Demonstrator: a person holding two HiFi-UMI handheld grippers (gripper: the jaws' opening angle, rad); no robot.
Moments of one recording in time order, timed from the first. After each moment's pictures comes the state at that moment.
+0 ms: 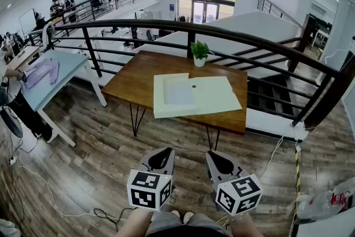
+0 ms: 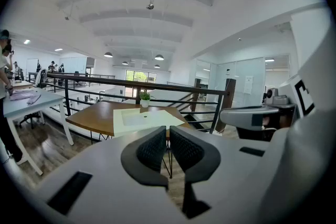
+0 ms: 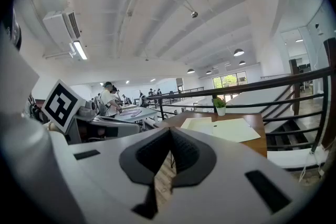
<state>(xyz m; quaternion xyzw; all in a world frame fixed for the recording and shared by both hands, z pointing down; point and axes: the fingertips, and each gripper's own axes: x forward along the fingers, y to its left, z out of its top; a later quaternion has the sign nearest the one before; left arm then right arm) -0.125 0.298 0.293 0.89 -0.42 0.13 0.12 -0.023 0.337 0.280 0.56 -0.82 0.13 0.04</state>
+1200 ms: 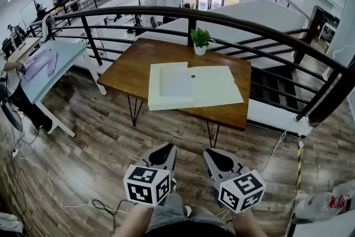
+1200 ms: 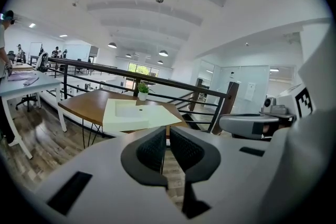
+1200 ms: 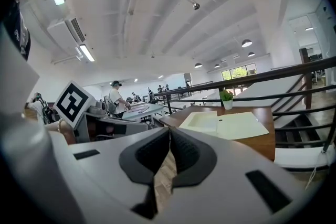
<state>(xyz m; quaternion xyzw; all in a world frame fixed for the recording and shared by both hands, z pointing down) -0.082 0.273 0.324 0.88 -0.42 0.12 0.18 0.008 0.313 0.310 0.51 -0.85 0.15 0.05</state>
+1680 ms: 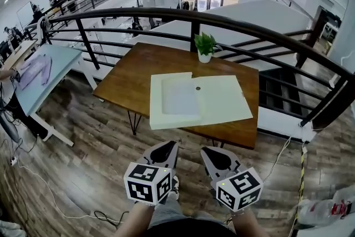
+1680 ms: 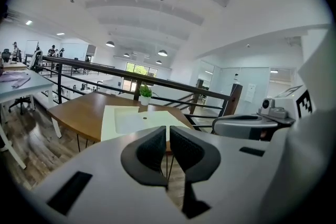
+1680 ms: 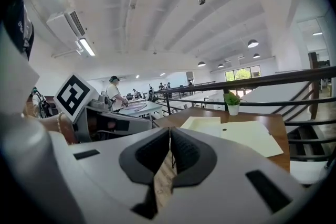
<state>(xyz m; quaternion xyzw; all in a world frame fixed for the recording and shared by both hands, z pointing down) -0.085 0.154 0.324 0.89 -0.40 0.12 0.18 -0.011 0.193 0.314 0.50 -0.85 0.13 0.07</state>
